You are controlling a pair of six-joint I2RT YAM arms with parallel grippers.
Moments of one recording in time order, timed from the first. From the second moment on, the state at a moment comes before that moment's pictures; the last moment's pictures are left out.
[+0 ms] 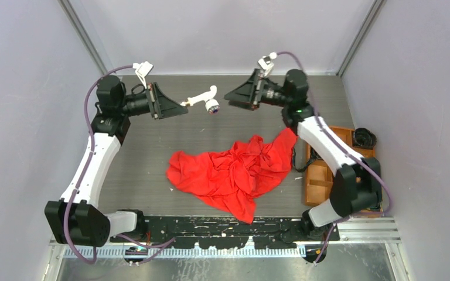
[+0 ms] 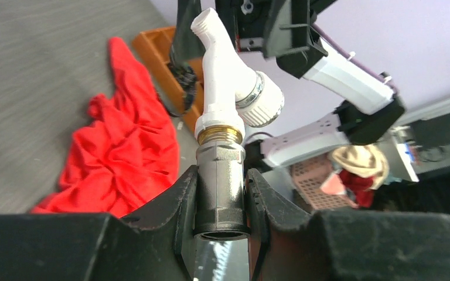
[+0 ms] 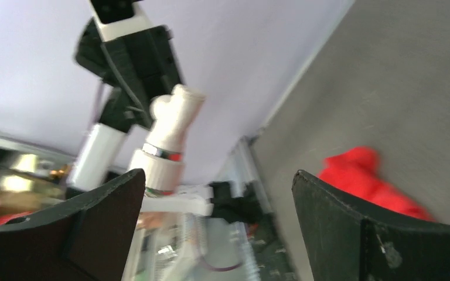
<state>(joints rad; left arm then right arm) -0.08 1.23 1.16 -0.06 1.16 -0.67 0.36 1.55 1.18 0.47 -0.97 1.20</state>
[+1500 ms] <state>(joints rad) -0.32 1.31 1.31 -0.08 1.45 -1.11 0.46 0.98 0.99 0.23 -1.14 -1.03</state>
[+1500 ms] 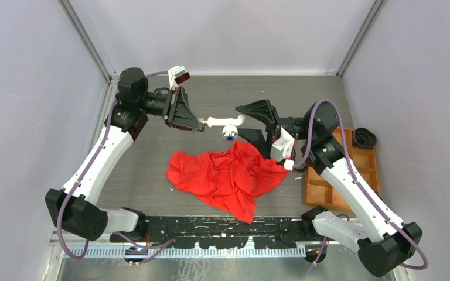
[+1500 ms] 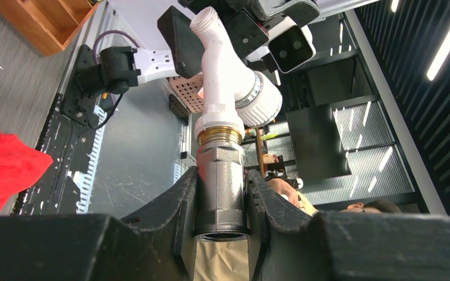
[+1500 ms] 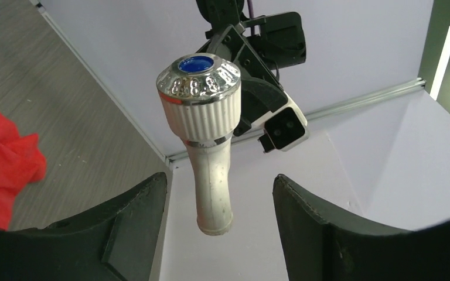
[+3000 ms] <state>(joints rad) -0.26 1.43 1.31 0.01 1.51 -0.84 0.44 1.26 1.11 0.40 -0.96 0.85</state>
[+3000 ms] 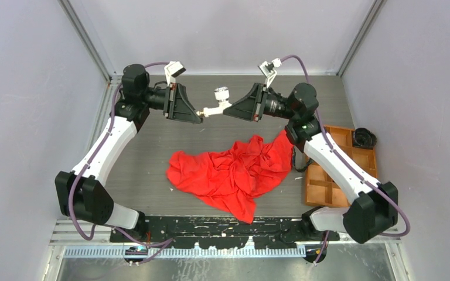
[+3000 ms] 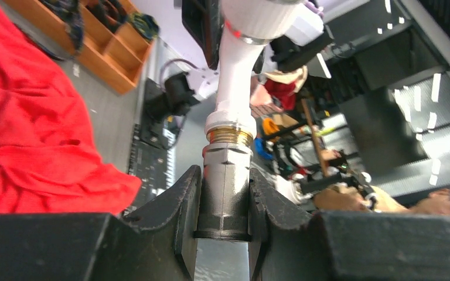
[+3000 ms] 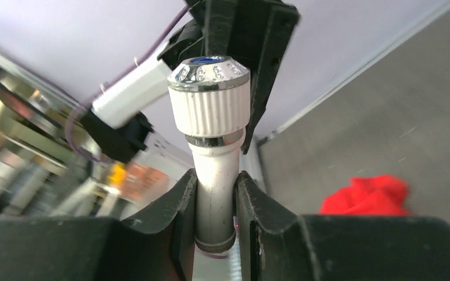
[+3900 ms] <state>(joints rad) -0.16 1.46 1.28 -0.09 1.34 -0.94 0.29 1.06 0.96 0.20 -0.83 0.28</state>
